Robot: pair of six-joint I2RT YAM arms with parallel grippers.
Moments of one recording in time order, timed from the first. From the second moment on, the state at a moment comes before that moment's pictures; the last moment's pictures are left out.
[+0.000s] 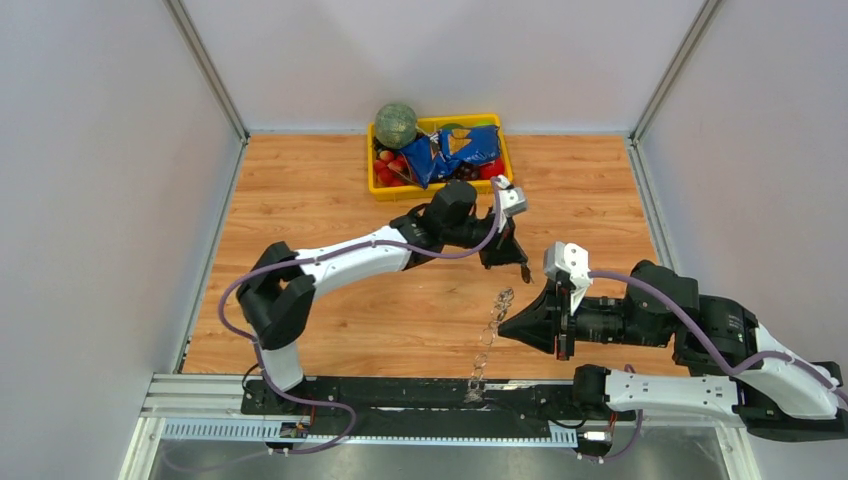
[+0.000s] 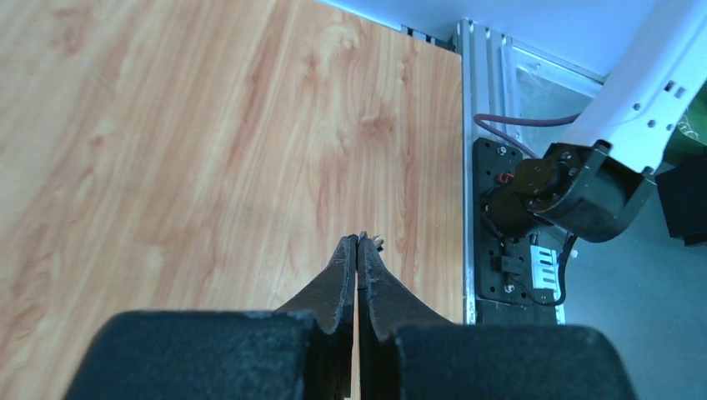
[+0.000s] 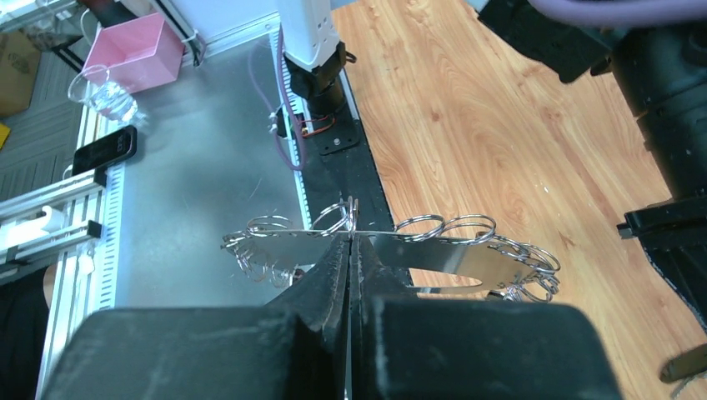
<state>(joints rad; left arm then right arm) -0.94 1.86 1.40 0.10 0.64 -0.14 1.32 0.66 1.23 -0.82 -0.05 0.23</state>
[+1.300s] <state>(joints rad) -0.94 0.73 0.99 -0.08 0.42 -0.05 1.32 0.96 1.35 -0.62 -0.25 0.12</state>
